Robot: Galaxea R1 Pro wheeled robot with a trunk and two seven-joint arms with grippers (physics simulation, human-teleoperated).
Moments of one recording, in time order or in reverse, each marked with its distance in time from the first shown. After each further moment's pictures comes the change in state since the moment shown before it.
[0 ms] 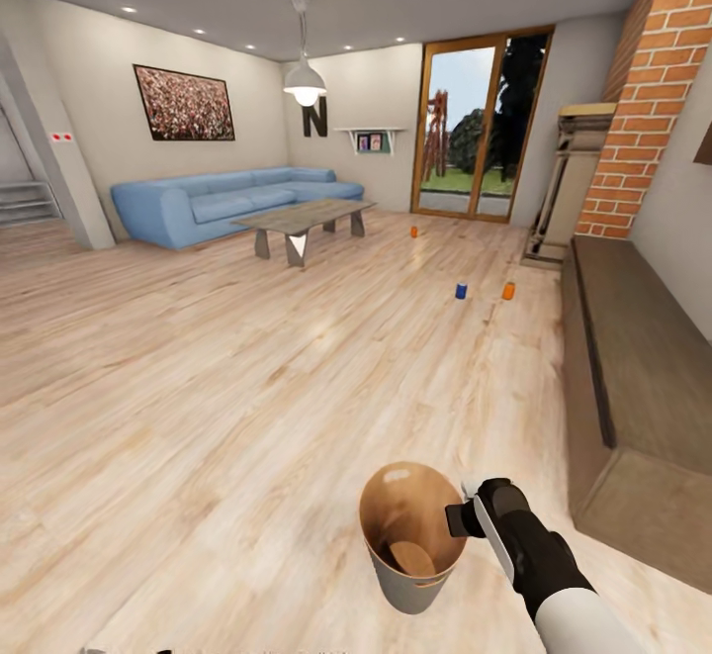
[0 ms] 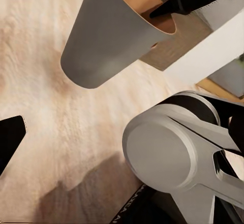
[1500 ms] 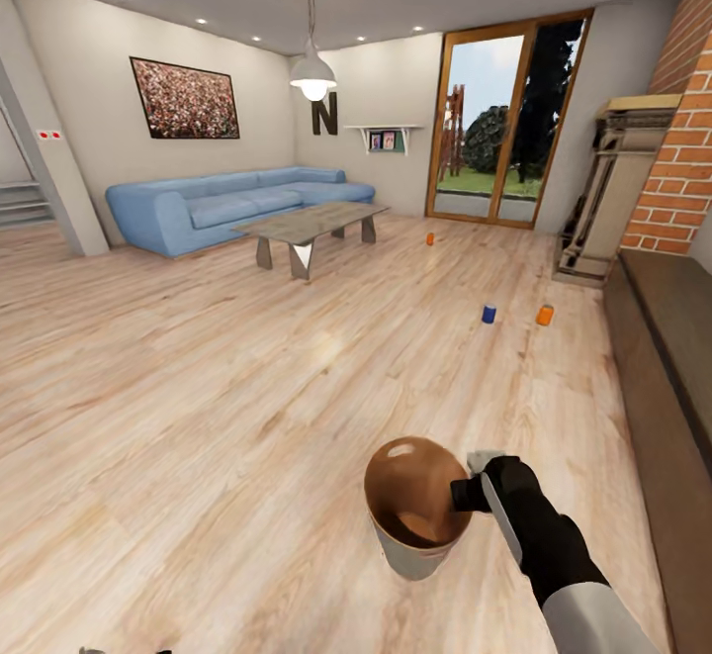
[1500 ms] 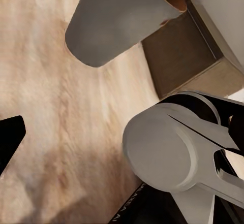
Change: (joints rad) left arm 0.000 0.000 0.001 0.000 -0.001 0.002 0.000; right arm 0.000 -0.014 -0.007 -0.173 0.000 0.099 0.003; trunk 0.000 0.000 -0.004
